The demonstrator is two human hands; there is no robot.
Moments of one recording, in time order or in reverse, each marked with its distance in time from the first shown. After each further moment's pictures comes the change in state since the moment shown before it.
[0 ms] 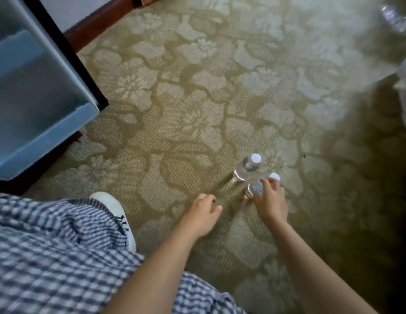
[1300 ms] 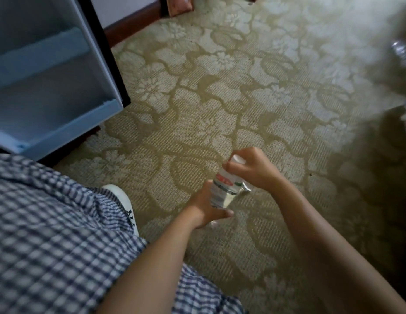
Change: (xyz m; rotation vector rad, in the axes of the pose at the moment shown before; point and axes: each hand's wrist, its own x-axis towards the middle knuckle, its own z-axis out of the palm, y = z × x) left_hand -0.017 -0.002 -0.036 -0.396 0.011 0.118; right_hand -0.003 -0.132 -0.095 0.239 -0.317 -0.587
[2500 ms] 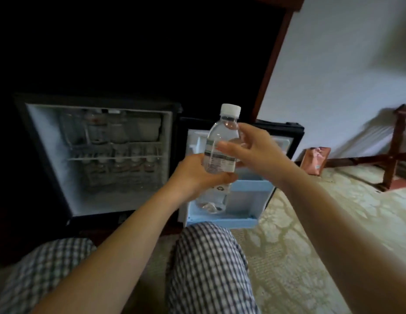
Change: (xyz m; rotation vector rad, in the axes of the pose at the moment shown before) left_hand -0.263 0.026 -0.311 -0.177 1.005 0.319; right_hand 0.035 -0.442 0.053 0.167 -0.185 -0.881
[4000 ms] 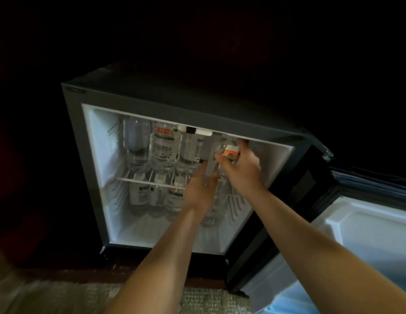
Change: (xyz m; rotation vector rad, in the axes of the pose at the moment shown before) left_hand 0.156 -0.221 -0.170 -0.053 0.538 -0.239; right_hand 0.265 0.077 0.257 -0.170 0.106 0.048
